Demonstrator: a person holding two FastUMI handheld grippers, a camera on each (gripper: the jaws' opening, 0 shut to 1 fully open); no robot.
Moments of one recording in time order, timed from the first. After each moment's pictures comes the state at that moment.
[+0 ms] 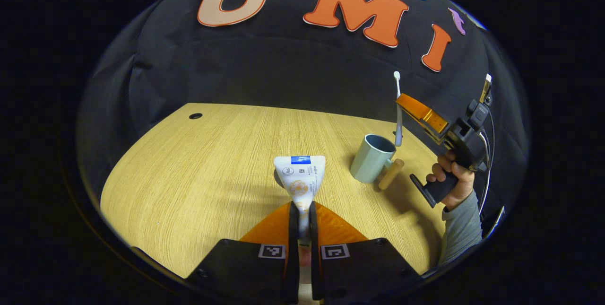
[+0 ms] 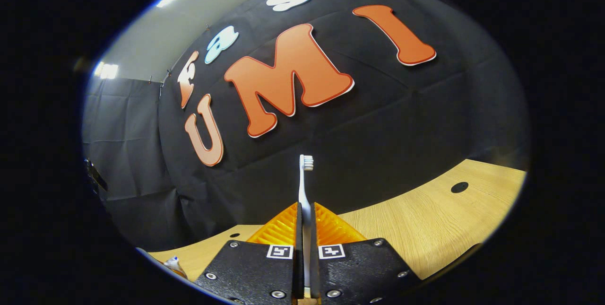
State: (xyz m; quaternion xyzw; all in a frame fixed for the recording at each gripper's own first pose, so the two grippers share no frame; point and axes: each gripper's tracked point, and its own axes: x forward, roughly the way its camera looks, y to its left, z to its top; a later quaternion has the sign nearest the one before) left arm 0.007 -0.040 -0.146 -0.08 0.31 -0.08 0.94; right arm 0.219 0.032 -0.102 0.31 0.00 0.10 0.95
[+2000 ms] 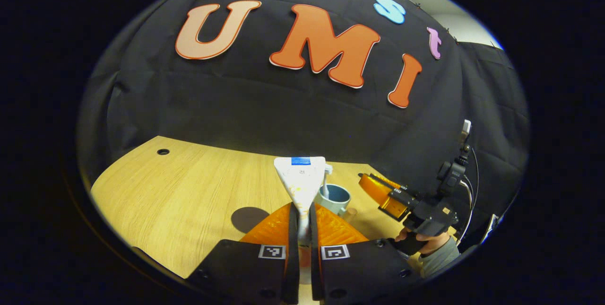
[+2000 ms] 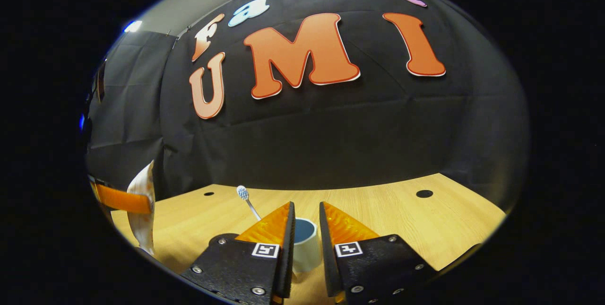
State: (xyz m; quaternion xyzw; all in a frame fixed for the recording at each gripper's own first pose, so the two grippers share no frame) left arm 0.047 -0.110 -0.066 -0.13 0.17 -0.17 0.96; right arm 0.153 0.020 -0.145 0.16 0.08 0.08 0.98
